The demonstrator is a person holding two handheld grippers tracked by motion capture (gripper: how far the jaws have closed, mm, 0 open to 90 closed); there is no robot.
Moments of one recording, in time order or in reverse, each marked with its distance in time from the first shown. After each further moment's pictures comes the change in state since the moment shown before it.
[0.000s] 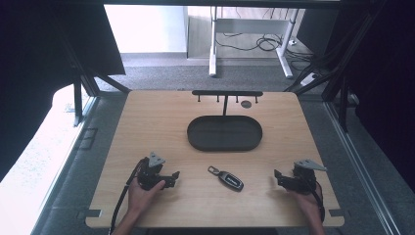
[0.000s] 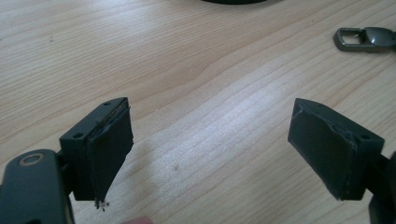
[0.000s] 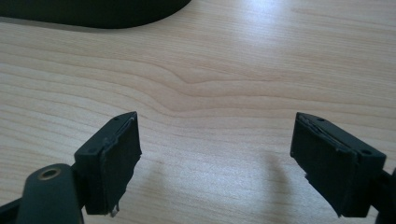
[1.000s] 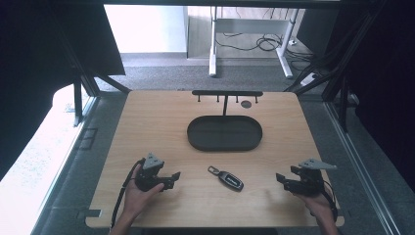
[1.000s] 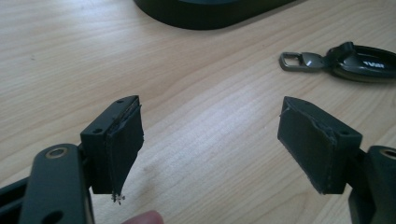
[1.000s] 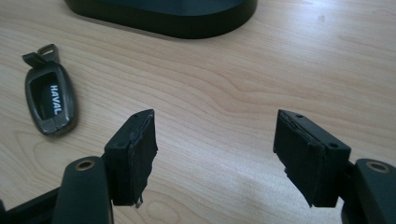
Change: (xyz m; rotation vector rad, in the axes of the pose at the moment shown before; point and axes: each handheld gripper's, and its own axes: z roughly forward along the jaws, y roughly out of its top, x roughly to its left) left arm -0.008 0.002 -0.020 -0.047 -0.092 -0.009; right arm 0.006 0.022 -0.042 0.030 0.185 -0.097
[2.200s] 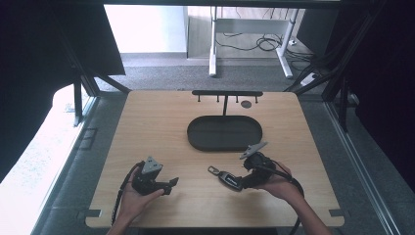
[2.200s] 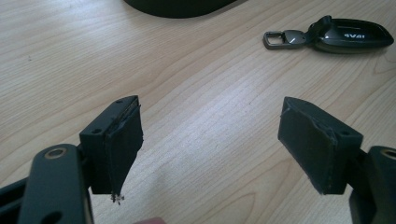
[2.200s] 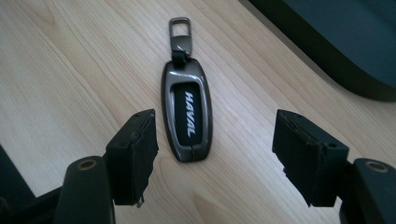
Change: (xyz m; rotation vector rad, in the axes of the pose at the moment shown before) left arm -0.007 0.001 -0.019 0.037 -0.004 0.079; right arm 0.119 0.086 0.050 0.359 0.177 -0.394
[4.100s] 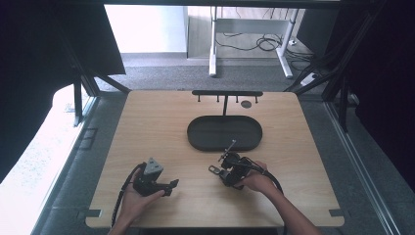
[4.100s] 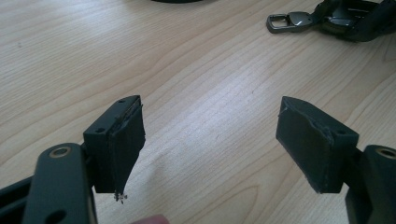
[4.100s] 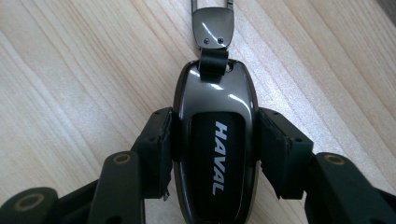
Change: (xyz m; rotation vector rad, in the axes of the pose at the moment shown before) left arm -0.001 -0.004 0.006 0.029 0.001 -0.009; right arm 0.004 0.026 0.079 0.237 0.075 -0.040
